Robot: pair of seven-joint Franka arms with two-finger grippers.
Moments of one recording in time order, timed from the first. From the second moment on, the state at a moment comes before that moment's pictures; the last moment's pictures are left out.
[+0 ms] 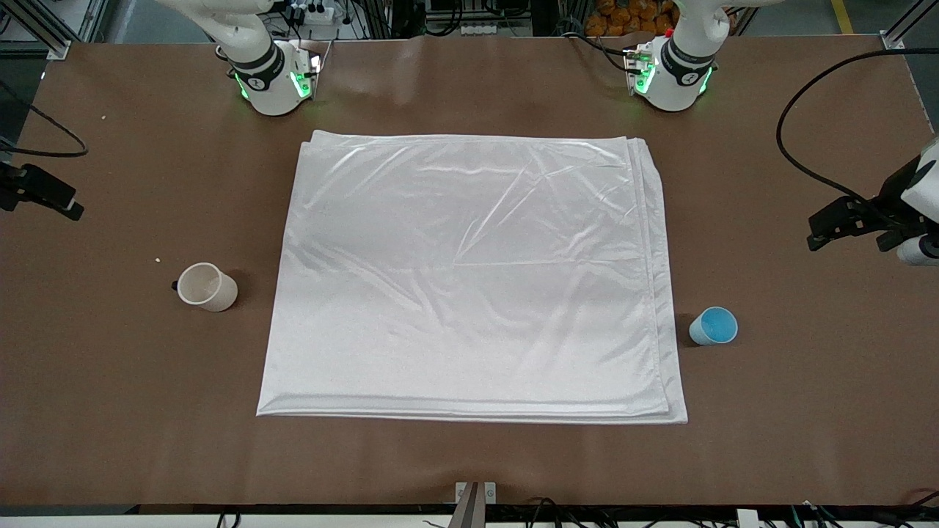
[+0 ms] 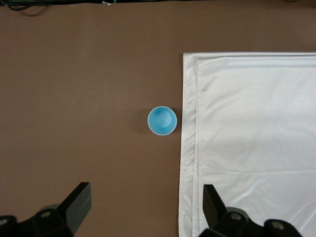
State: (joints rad) left arm -0.05 0.14 0.00 -1.46 0.02 1.69 -0.02; right arm -0.09 0.03 0.02 -1.51 -0.02 1.60 0.09
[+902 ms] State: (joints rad) left arm -0.01 0.32 0.00 -1.64 0.02 2.01 -0.02; right arm -0.12 0.04 0.01 -1.75 -0.02 1.81 -0.19
